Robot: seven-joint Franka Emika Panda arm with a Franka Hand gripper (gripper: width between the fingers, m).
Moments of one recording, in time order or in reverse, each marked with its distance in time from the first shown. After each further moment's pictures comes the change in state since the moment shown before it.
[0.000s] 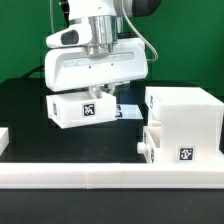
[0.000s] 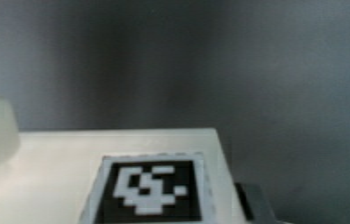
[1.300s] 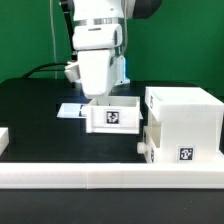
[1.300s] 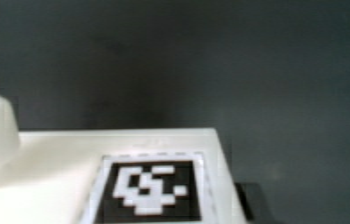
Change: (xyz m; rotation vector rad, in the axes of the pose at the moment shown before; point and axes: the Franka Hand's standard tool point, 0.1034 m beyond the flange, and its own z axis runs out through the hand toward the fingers) arm 0.033 0.008 0.006 0.009 -0.048 -1.101
